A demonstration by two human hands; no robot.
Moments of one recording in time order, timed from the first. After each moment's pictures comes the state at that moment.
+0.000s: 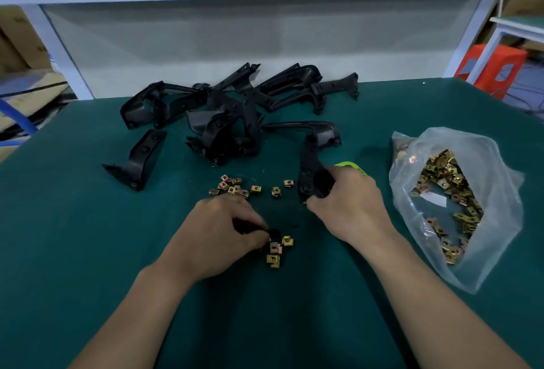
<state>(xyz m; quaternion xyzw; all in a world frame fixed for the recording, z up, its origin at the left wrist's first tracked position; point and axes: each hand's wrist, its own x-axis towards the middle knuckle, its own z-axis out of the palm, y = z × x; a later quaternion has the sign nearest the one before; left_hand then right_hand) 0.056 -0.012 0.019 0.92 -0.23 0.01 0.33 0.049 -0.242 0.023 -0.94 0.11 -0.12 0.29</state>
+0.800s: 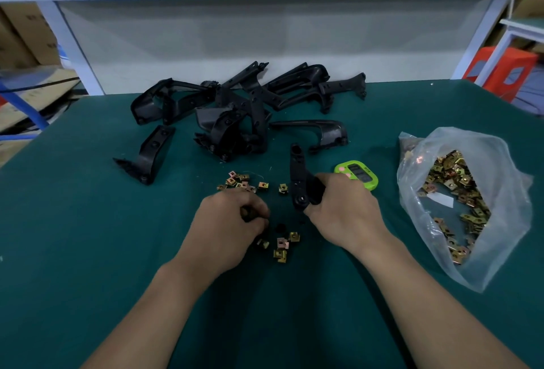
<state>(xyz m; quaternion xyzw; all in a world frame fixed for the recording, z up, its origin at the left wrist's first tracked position) 0.050 -0.021 0.014 0.92 -0.12 0.04 0.38 0.046 -0.227 0.017 -0.96 0.06 -0.10 0.24</state>
